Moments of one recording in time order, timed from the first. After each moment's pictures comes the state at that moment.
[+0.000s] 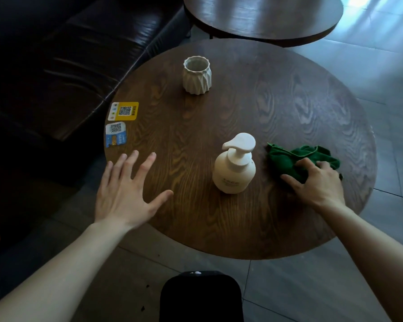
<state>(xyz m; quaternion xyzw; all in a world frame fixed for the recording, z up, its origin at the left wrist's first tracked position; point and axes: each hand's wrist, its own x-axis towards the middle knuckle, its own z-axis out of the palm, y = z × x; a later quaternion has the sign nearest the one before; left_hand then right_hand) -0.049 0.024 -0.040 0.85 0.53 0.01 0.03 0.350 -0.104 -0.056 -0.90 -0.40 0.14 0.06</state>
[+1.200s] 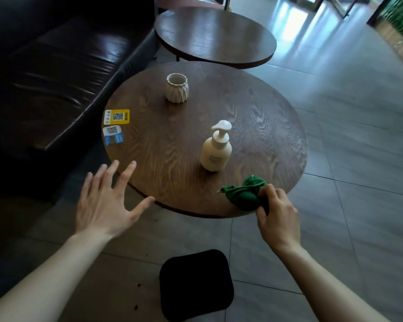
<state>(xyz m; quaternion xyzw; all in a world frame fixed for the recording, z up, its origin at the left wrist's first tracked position) -0.139 -0.043 0.006 0.86 0.50 0.05 0.05 0.165 -0.249 0.010 -0.88 -0.42 0.02 0.20</state>
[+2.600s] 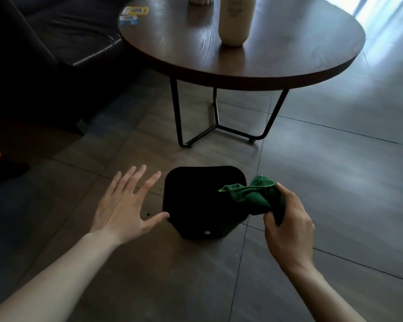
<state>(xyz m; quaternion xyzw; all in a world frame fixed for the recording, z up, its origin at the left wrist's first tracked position) -0.223 -0.320 -0.257 0.89 0.46 -0.02 0.02 0.072 -0.492 -0.274 -0.82 -0.42 0.04 0.38</state>
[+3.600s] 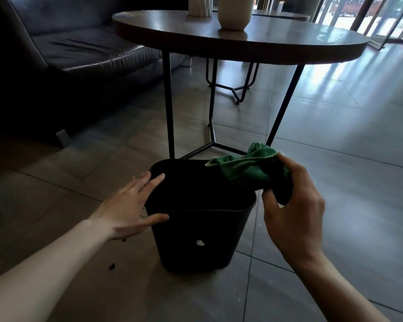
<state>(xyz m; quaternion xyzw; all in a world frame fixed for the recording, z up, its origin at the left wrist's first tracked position) -0.188 -0.262 -0.407 0.90 0.42 0.02 0.14 0.098 -0.438 -0.360 -0.70 -0.49 -0.11 0.51</state>
